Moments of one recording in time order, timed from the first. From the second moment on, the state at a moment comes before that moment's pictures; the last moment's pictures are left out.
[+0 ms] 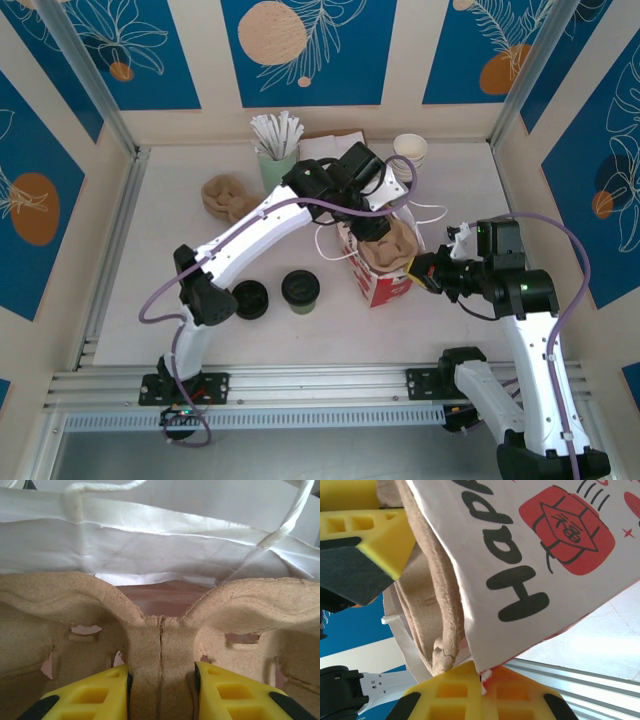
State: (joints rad) left arm -0.95 2.09 2.36 -1.21 0.19 0.10; right arm 0.07 0.77 1.03 -1.17 -0.71 0.75
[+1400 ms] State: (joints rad) left arm -0.97 2.18 2.30 -1.16 0.17 0.16; right arm 0.07 0.80 1.03 -1.17 -0.70 0.75
